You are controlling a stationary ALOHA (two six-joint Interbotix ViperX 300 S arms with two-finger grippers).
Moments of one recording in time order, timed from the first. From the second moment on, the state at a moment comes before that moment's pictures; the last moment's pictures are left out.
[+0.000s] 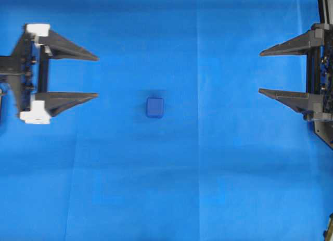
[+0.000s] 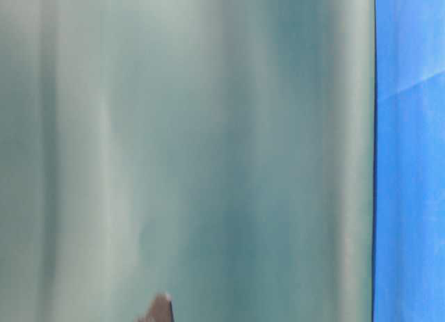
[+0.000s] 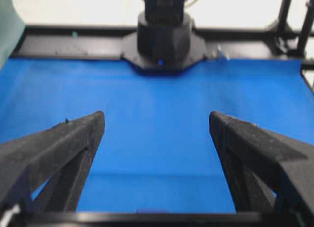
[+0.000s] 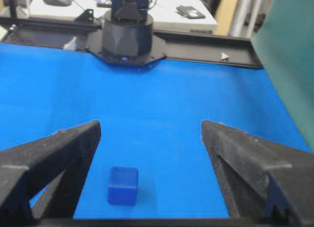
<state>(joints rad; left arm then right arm) 0.01 -0.58 1.01 0.00 -0.44 0.00 -0.05 -0.93 1.15 0.03 -0.21 0.02</state>
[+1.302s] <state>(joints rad) 0.01 -0.07 0.44 0.00 0.27 -0.04 -0.05 -0.94 1.14 0.03 -0.20 0.02</state>
